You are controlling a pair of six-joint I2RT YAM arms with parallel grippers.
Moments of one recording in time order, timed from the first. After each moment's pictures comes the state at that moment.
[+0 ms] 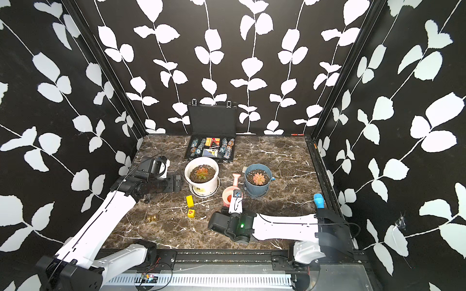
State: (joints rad) left arm -0.29 1.06 1.01 -0.91 0.05 -0.30; right arm 1.37 1.43 0.91 -0.60 0.72 1.28
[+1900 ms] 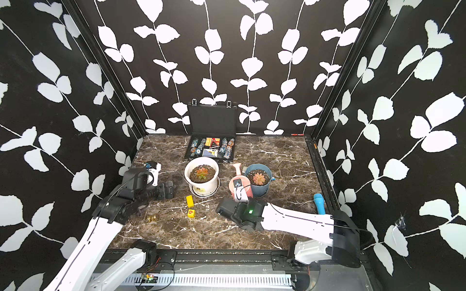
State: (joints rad) left arm -0.28 0.75 0.89 -0.87 0.04 -0.26; right arm 1.20 1.29 1.03 -0.89 0.64 0.77
